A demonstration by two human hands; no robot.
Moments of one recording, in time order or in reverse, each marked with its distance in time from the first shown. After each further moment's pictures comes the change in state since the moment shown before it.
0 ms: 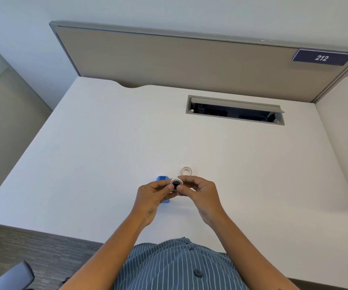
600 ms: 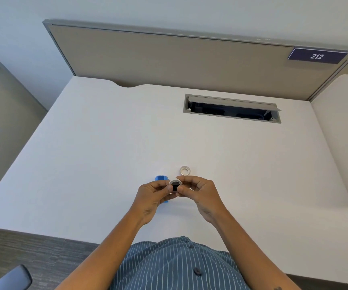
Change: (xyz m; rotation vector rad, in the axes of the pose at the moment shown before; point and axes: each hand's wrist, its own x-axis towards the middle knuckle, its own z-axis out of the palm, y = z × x) left_hand 0.006 0.001 -0.004 -0.035 -0.071 -0.074; right_hand 0.003 0.002 -0.008 0.033 -0.089 0.022
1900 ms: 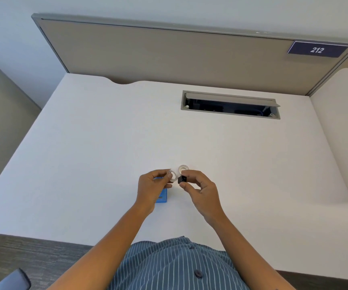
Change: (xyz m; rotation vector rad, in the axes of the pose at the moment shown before) left_hand 0.038 0.002 0.008 0.353 0.230 0.114; right_hand 0.005 0.011 -0.002 -0.285 0.192 -0.211
